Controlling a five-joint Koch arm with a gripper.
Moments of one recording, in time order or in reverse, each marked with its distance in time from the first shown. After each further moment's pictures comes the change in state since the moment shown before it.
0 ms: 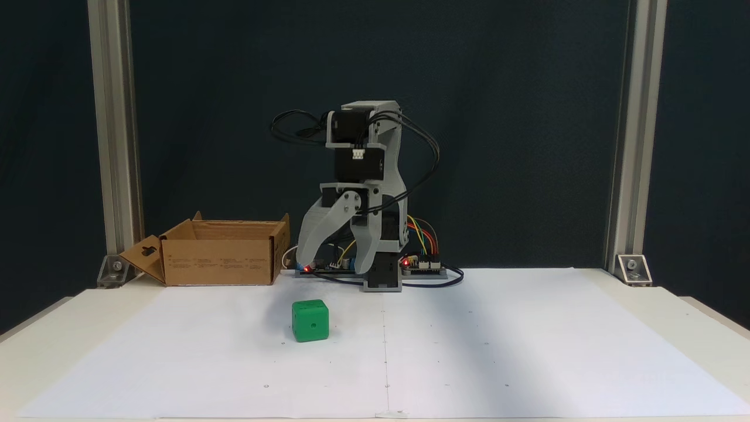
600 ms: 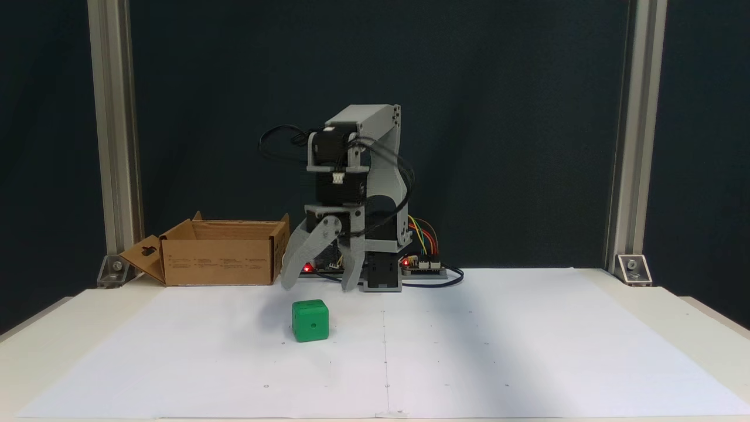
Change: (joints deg) arm 5.9 -5.1 2.6 -3.2 0.1
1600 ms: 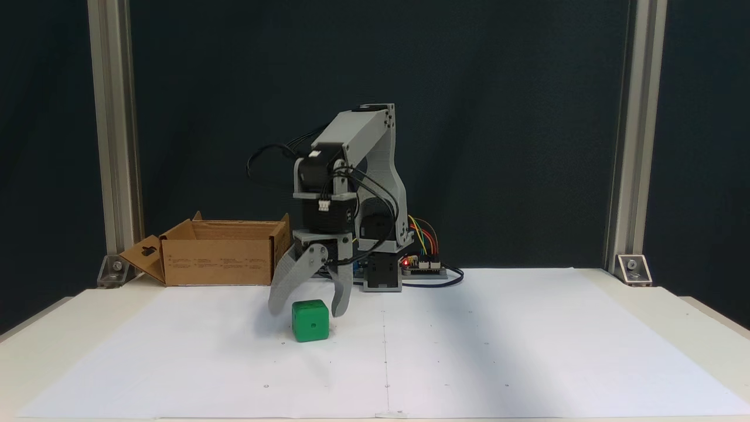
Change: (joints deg) arm 3.0 -8.1 0.9 -5.7 0.0
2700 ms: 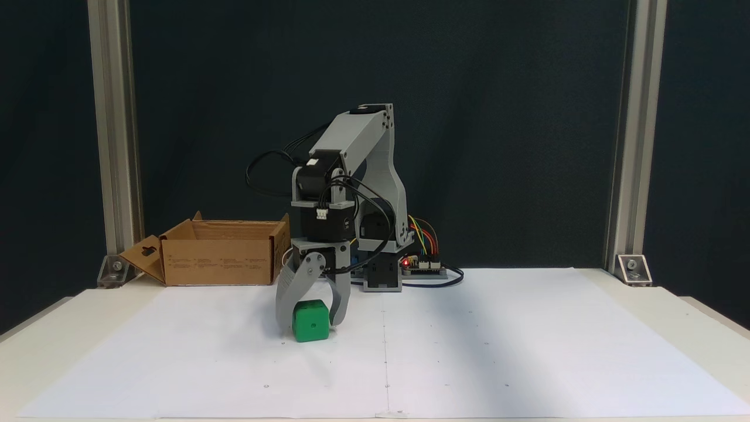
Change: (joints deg) arm 0.6 -2.3 1.0 -3.7 0.0
